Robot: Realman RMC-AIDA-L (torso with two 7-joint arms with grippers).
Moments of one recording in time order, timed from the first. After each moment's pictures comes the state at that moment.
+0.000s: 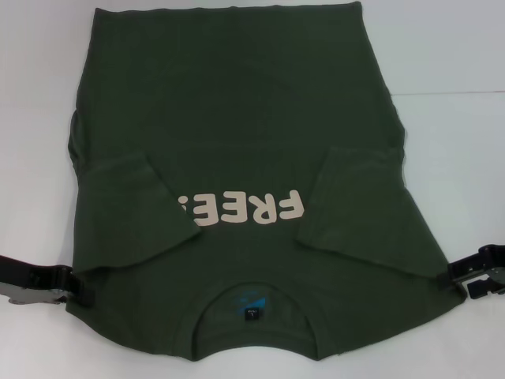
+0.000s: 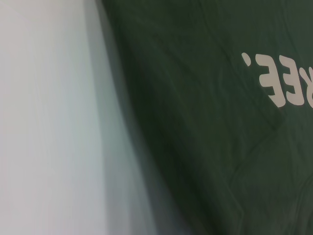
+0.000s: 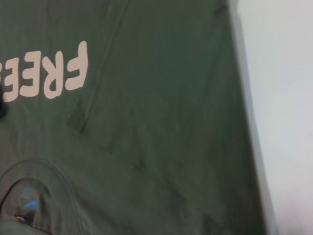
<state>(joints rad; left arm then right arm) -0.66 -2.00 0.52 0.74 2.72 1.57 -2.42 0.66 1.89 -0.76 -0.65 -2.55 -1.55 2.59</state>
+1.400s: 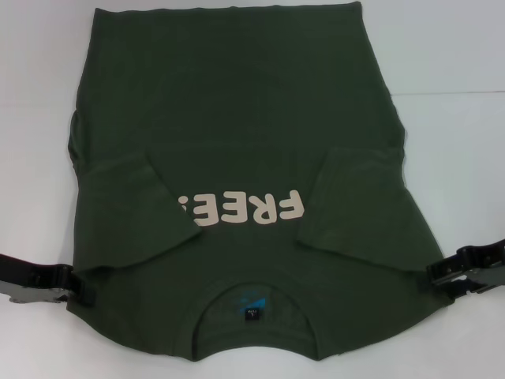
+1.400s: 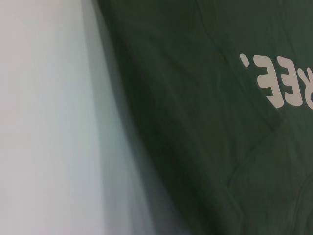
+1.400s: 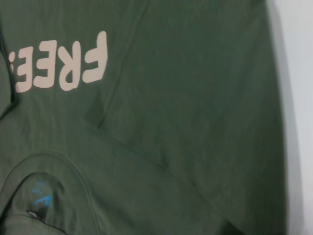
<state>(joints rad) -0.66 -2.00 0.52 0.74 2.72 1.58 -2.42 0.68 1.92 -0.78 -0.64 -2.54 -1.53 2.58</state>
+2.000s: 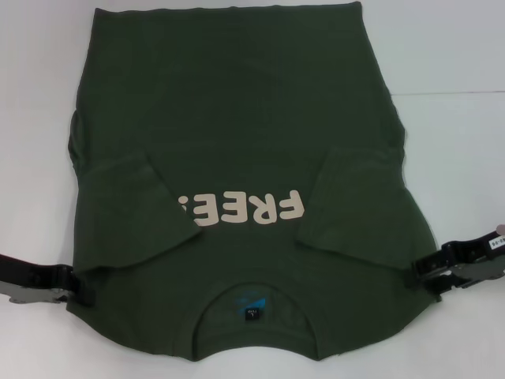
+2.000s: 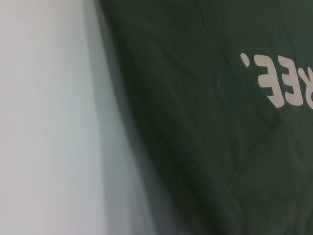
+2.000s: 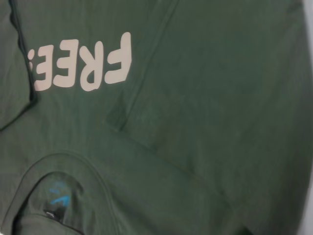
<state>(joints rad) -0.66 -2.00 0.52 0.74 2.72 1.58 -2.42 0.71 1.93 -0.78 -0.64 -2.54 -1.53 2.58</state>
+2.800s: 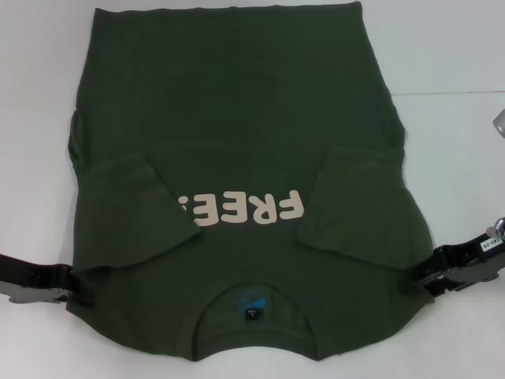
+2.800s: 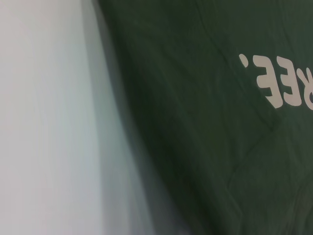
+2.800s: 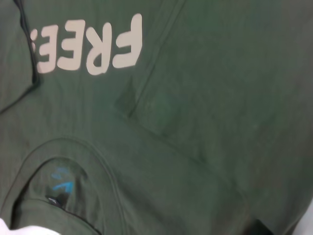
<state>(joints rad) -0.66 -2.00 0.51 0.74 2.72 1.58 -2.42 0.73 1.94 -0.84 -0.64 -2.55 -1.55 2.61</state>
